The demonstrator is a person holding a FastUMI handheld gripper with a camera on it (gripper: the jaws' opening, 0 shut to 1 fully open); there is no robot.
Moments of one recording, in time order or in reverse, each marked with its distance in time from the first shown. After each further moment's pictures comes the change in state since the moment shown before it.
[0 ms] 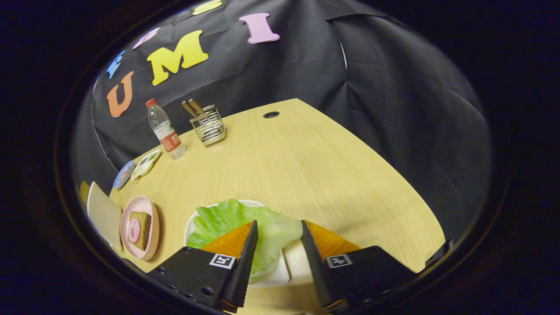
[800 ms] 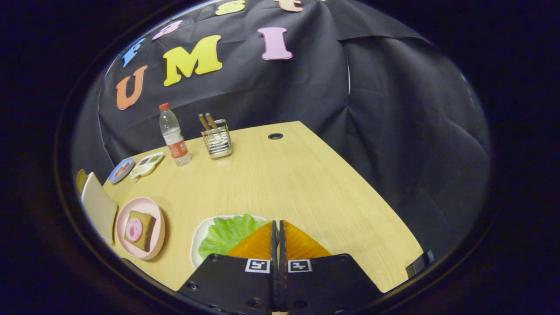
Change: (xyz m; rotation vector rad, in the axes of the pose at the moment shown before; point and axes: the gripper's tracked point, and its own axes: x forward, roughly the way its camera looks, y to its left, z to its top) arm -0.047 0.022 0.031 -0.082 -0.140 -0.042
